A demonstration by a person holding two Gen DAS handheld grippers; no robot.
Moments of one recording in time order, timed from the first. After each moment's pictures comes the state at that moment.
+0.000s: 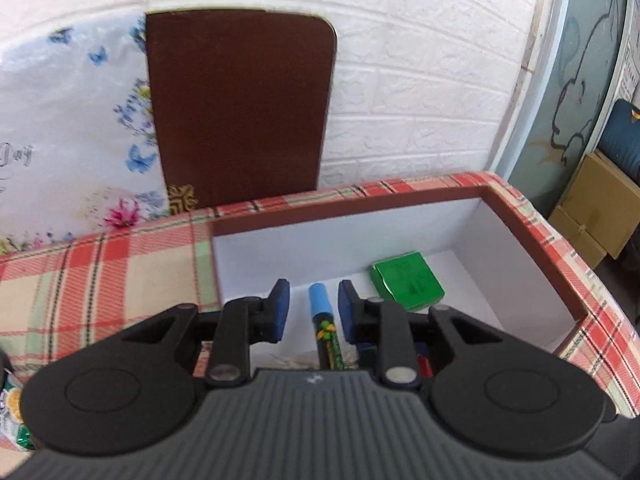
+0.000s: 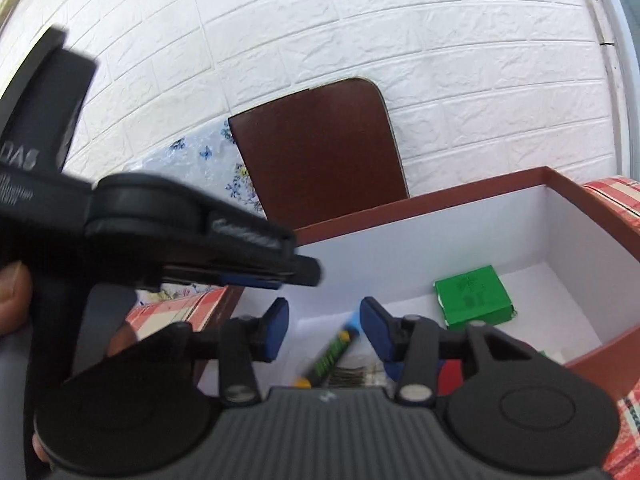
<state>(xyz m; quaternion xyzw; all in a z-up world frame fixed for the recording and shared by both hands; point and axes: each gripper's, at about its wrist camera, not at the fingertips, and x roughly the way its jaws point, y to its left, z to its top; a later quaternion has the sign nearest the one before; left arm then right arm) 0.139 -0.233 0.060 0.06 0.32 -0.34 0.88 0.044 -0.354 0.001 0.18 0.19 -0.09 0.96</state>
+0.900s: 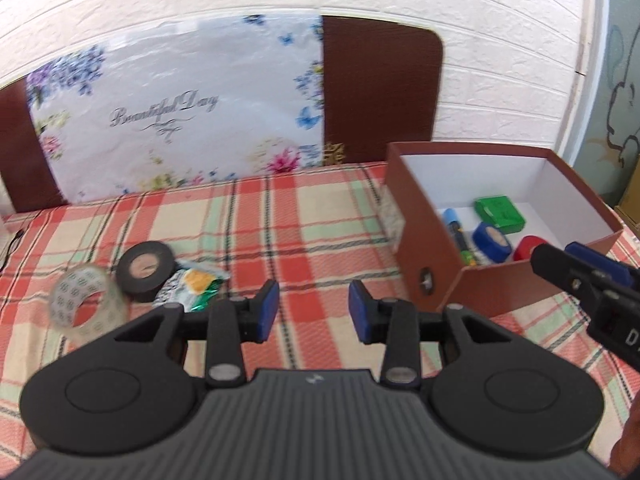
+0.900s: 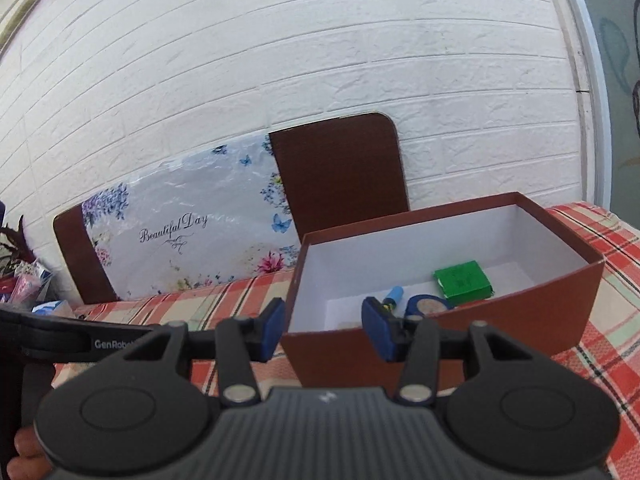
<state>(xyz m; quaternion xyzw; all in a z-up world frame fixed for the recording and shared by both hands) 0.082 -0.087 0.052 0.07 0.31 -0.21 0.92 -0.037 -0.253 0.052 0.13 0.18 -0.12 0.97</state>
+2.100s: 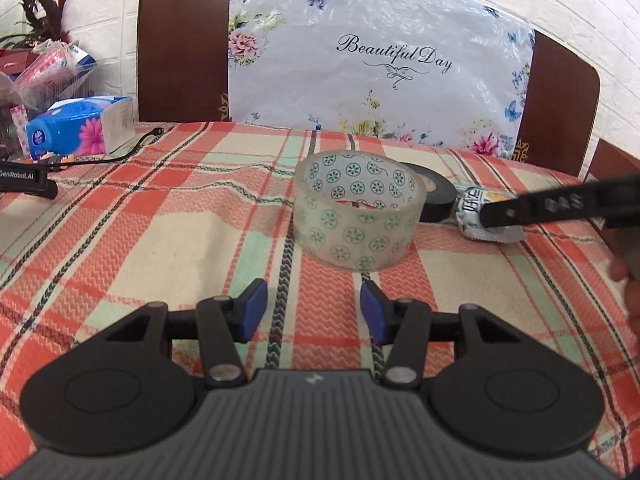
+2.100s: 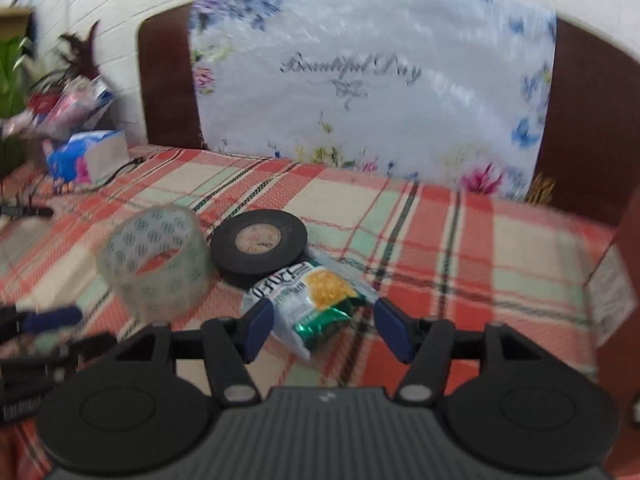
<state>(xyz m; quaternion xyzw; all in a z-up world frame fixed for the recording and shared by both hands) 0.129 0.120 -0.055 -0.01 0.27 -0.12 0.96 0.182 -0.083 -0.036 0.01 0.34 0.03 0.94</state>
